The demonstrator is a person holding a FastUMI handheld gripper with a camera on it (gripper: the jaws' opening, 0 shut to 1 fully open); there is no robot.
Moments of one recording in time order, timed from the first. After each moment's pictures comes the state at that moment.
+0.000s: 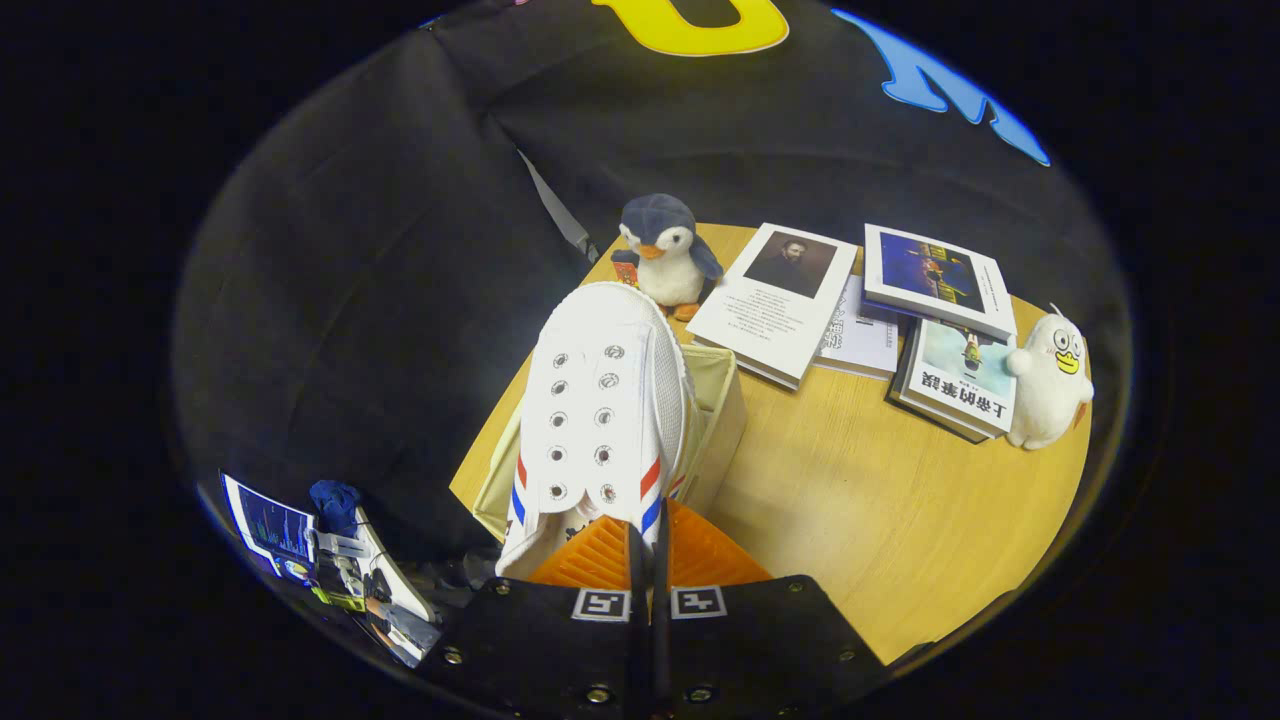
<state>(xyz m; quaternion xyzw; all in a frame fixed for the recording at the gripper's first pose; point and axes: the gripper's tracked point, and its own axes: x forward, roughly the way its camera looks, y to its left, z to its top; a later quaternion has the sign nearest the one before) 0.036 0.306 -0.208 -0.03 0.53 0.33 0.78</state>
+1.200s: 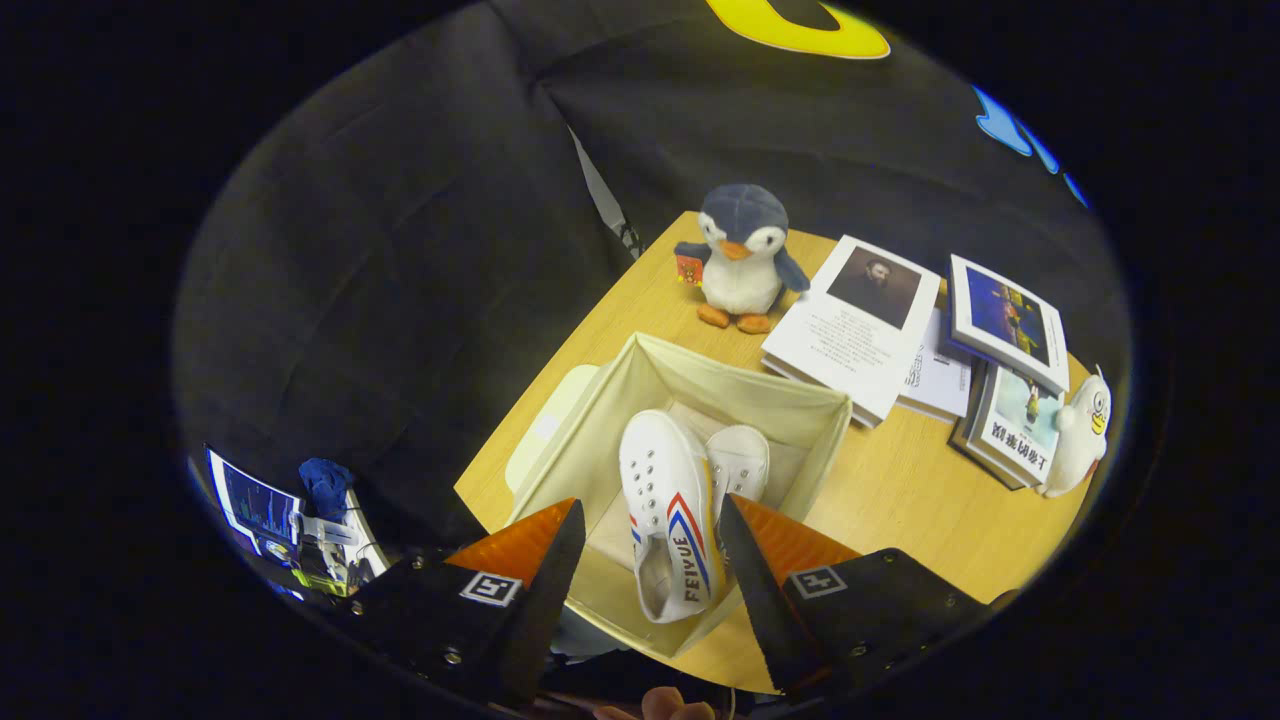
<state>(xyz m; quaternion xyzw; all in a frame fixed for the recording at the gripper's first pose) 0.043 0.376 -0.212 -0.07 0.50 0.37 0.78</state>
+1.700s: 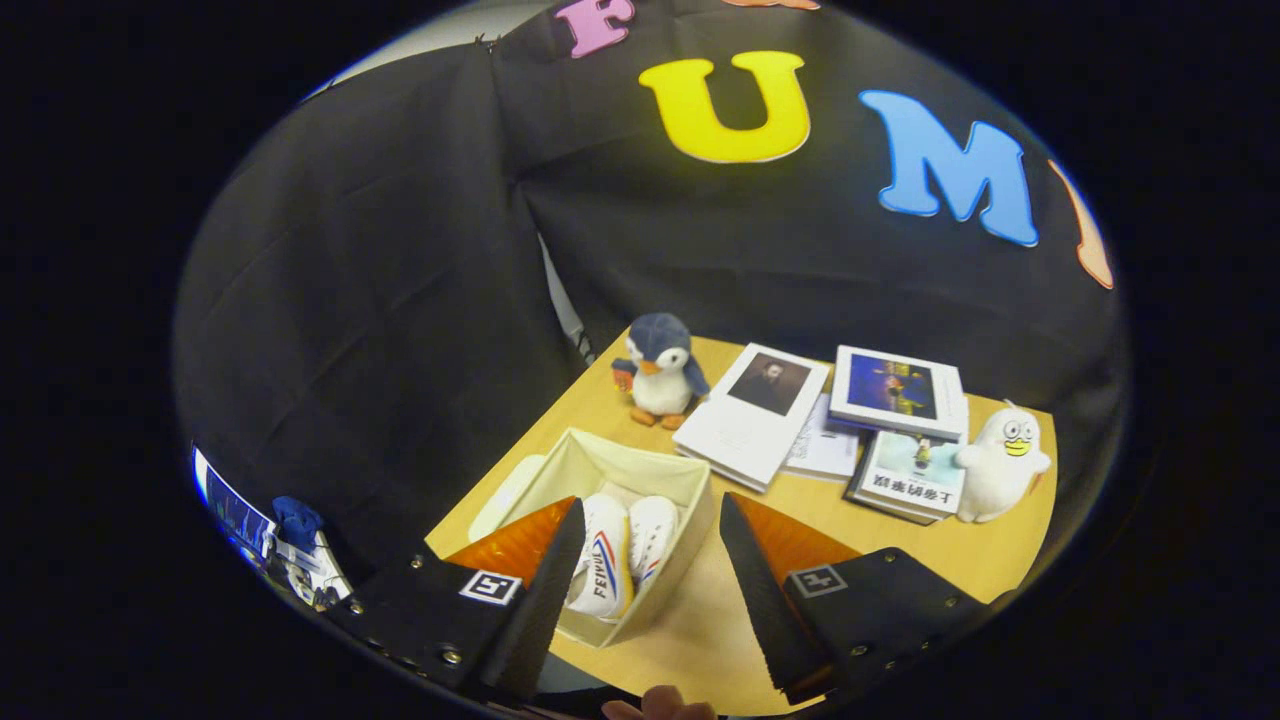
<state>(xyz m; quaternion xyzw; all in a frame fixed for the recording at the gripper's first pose) 0.070 0.276 -0.119 -0.02 0.34 0.30 0.89</state>
